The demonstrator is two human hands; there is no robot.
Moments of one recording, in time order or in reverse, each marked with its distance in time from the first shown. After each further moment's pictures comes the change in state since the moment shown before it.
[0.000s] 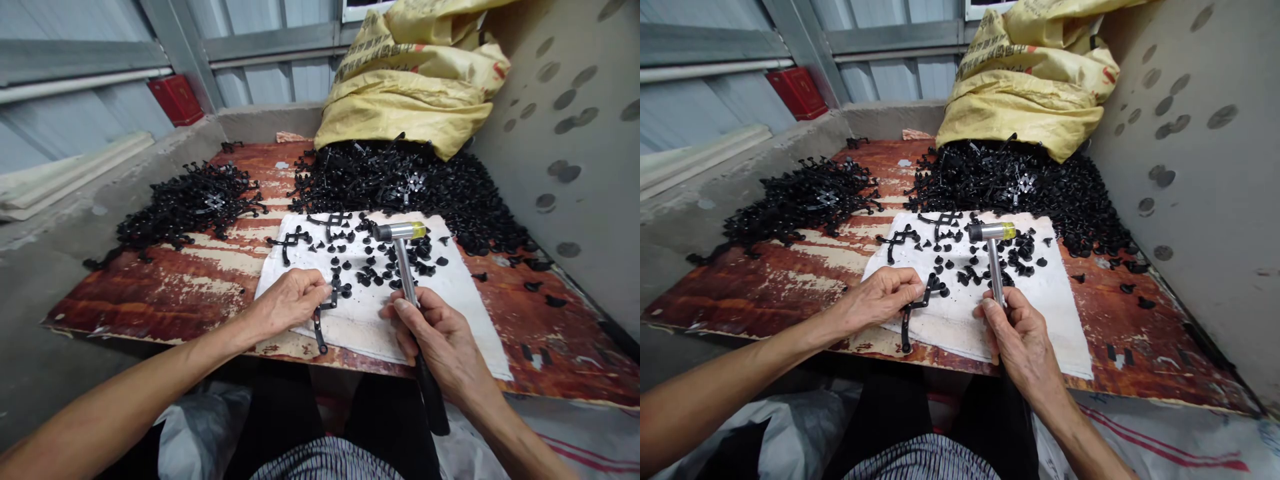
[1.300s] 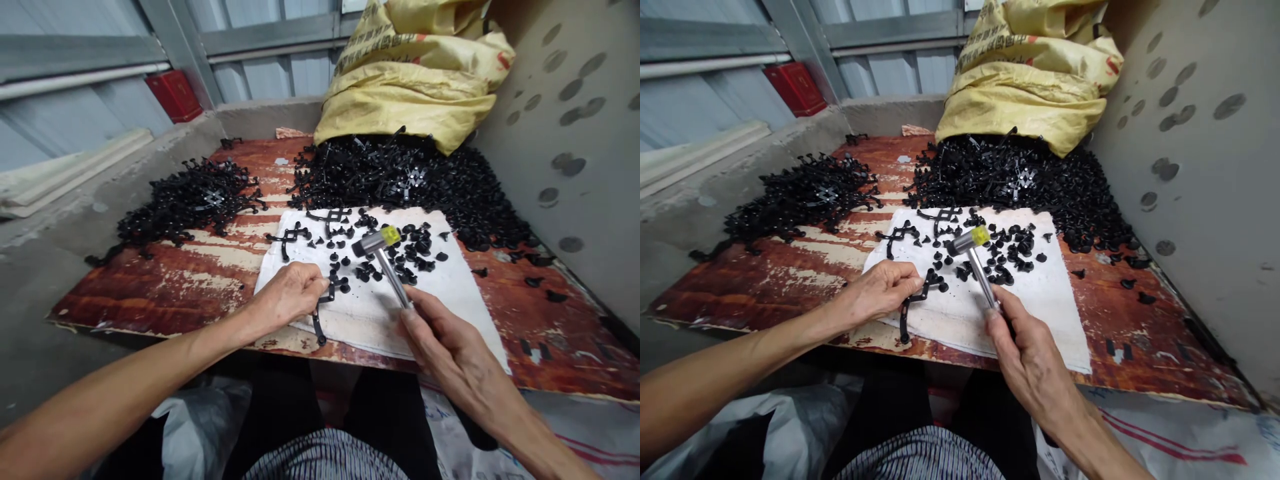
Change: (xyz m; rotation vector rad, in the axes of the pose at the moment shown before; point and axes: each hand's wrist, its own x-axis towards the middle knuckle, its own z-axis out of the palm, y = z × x) left_hand 0.000 0.010 0.002 0.196 0.076 -0.073; right_hand -0.013 -0.005 -0.018 -0.510 -0.102 -0.253
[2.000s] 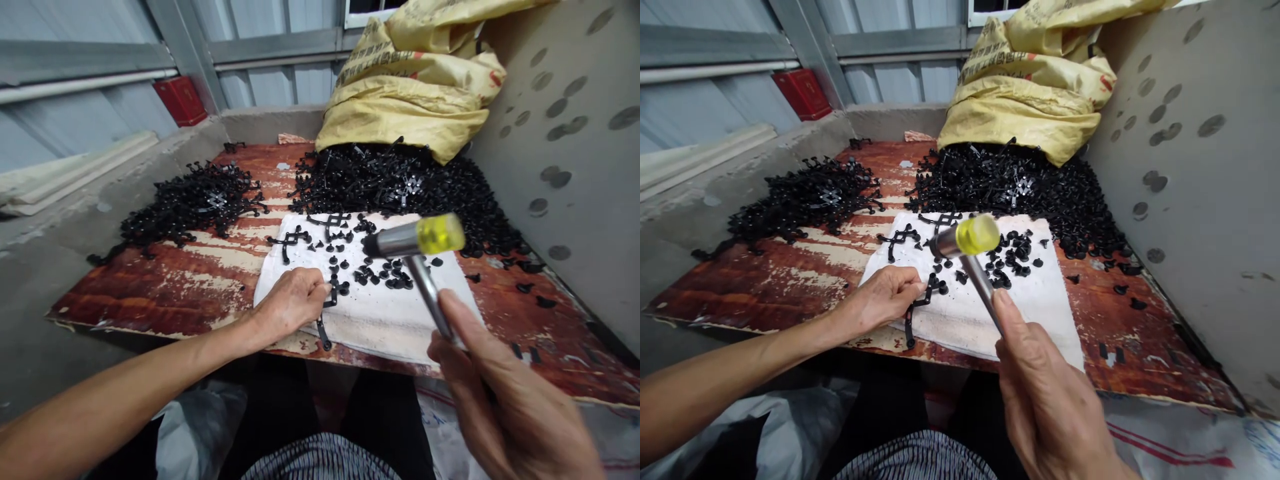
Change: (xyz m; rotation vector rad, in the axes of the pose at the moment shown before) left_hand -0.005 0.003 0.007 0.057 0.082 0.034; right_hand -0.030 -0.017 -0.021 -0.427 0.129 -0.553
